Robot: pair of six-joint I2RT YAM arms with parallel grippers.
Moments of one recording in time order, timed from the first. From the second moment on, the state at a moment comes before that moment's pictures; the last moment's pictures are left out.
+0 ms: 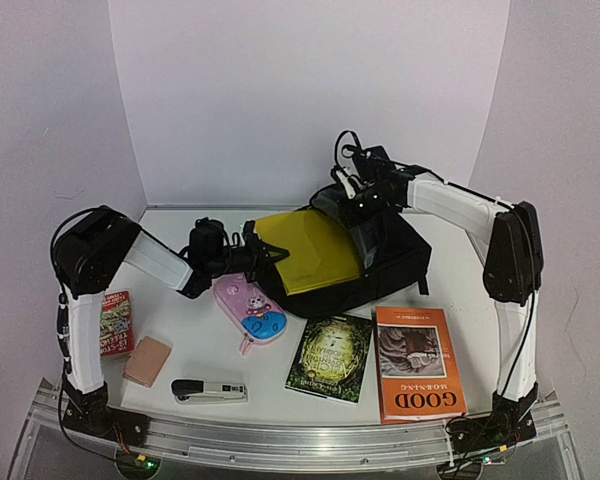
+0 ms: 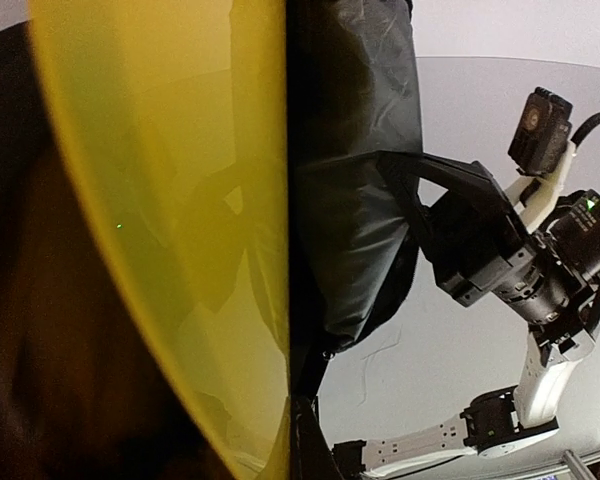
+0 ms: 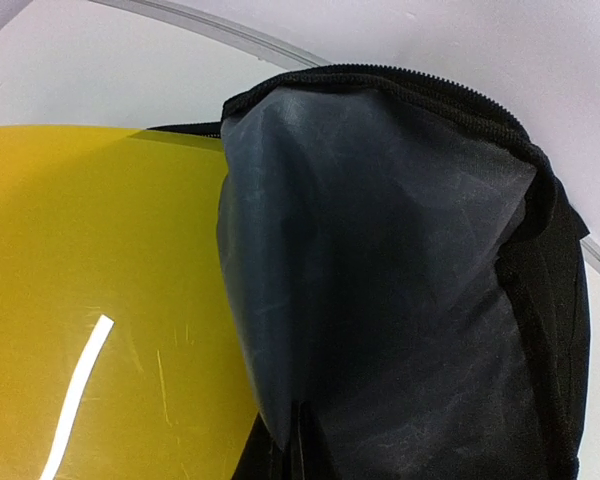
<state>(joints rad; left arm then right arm) -0.58 2.05 1.02 0.88 0.64 -1.32 0.56 2.13 1.96 -0.63 0.04 -0.06</state>
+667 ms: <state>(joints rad) -0.64 2.32 1.54 0.65 0.58 -1.33 0.57 2.13 2.04 -0.64 0.07 -0.04</state>
